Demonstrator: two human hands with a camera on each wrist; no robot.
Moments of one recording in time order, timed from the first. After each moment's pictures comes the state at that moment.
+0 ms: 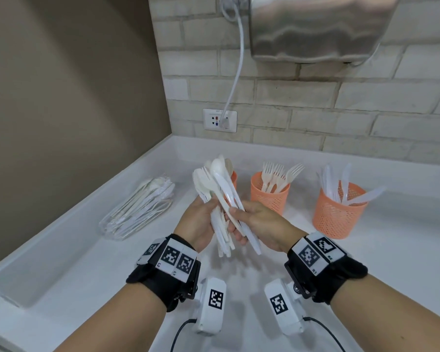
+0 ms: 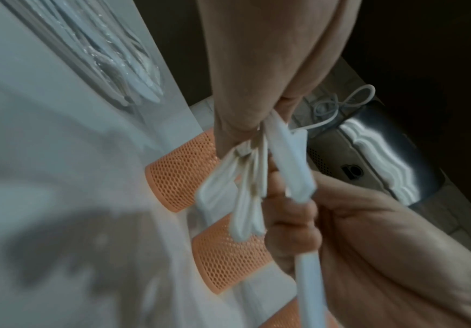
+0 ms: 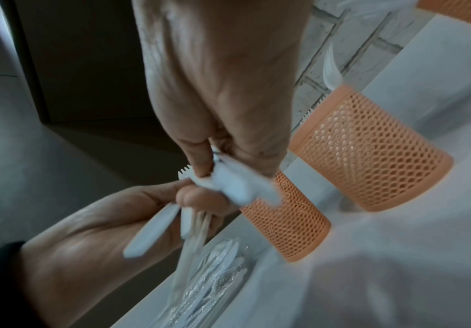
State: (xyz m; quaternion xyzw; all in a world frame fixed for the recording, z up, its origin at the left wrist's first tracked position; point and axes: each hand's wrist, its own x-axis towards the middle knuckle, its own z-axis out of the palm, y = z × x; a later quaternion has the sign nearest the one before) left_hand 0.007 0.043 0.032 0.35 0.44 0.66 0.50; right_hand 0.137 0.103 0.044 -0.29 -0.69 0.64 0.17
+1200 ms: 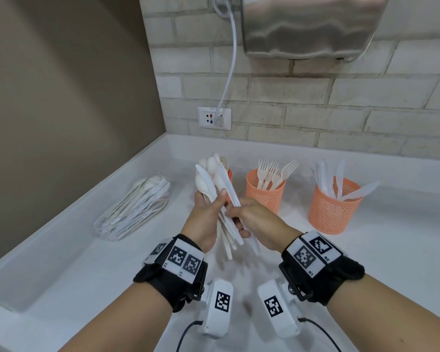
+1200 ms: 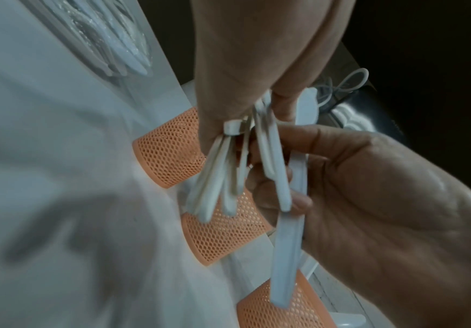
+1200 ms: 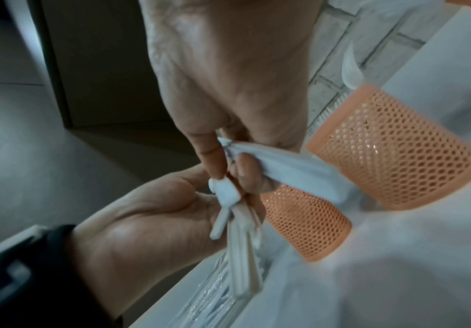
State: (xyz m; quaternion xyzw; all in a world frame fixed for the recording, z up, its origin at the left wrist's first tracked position) left_hand 0.032 0.044 0.043 0.28 0.44 0.68 0.51; right_hand 0.132 0.100 0.046 -0.30 -0.67 0.65 0.20
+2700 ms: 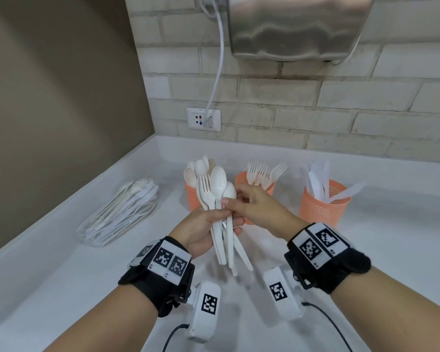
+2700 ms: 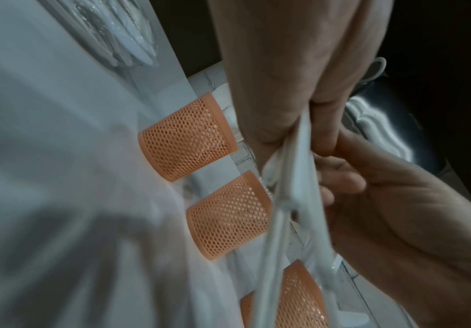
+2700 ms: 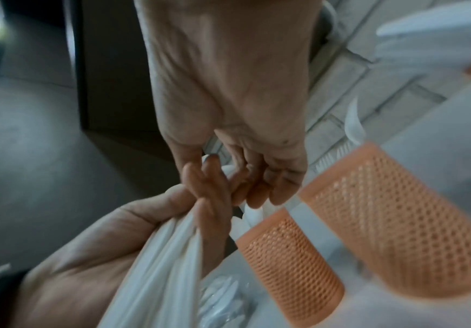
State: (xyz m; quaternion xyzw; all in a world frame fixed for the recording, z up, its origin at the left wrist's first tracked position) left_hand 0.032 0.053 0.039 0.32 0.41 0.58 0.63; right_hand 0.153 0.131 0.055 -0.31 -0.78 0.48 0.24
